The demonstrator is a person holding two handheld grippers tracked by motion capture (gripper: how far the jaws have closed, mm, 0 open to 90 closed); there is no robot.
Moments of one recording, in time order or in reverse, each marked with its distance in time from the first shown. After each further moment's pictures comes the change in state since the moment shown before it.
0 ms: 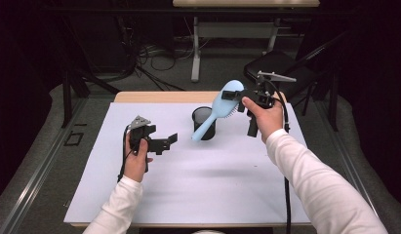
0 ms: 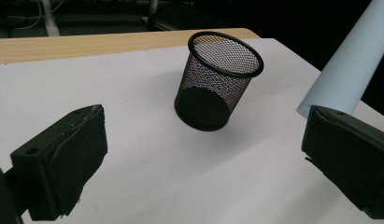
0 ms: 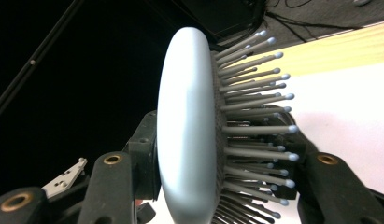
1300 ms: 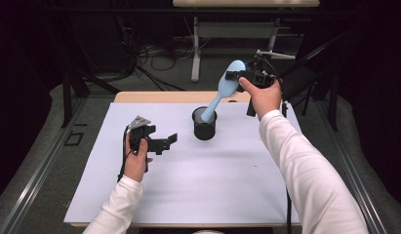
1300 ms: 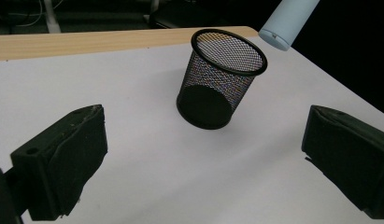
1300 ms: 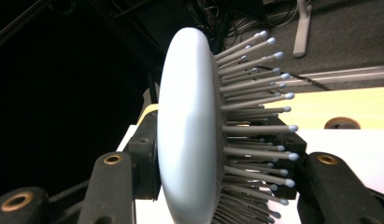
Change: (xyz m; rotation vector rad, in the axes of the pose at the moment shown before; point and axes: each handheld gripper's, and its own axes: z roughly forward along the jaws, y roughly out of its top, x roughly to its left) left arm 0.002 -0.001 0.001 0.006 0.004 -0.006; right arm 0.014 0.047 0.013 -0.103 -0.179 -0.137
